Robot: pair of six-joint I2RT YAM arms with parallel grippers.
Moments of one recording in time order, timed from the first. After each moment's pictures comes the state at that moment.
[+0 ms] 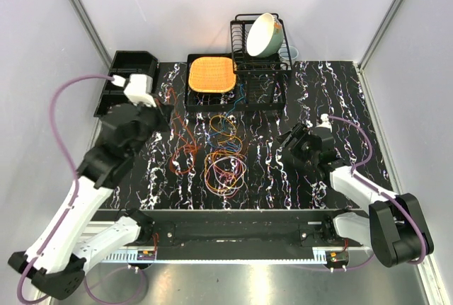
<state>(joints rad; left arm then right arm) -0.52 0.83 1.12 -0.45 -0.18 -0.29 0.27 1.15 0.42 0.22 -0.09 0.84</state>
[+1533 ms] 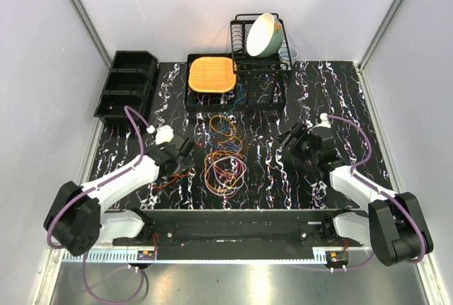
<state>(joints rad) -0.61 1.20 0.69 -0.67 -0.50 -0.90 0.27 1.16 0.42 0.24 -0.12 0.84</state>
